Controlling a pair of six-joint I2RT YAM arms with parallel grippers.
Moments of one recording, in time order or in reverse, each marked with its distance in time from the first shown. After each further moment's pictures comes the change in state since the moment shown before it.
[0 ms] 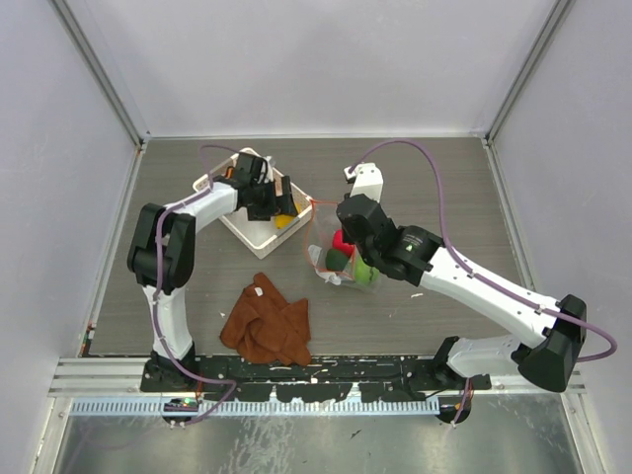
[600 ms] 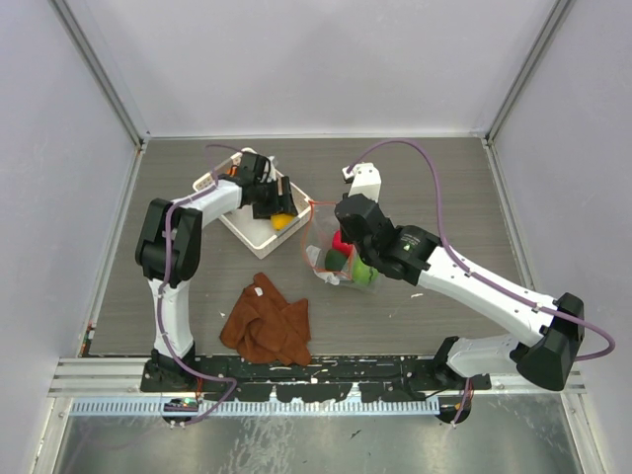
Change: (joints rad) left arm 0.000 0.092 0.068 -0.001 0.011 0.003; right arm 0.000 0.015 0.000 0.013 -0.001 -0.003
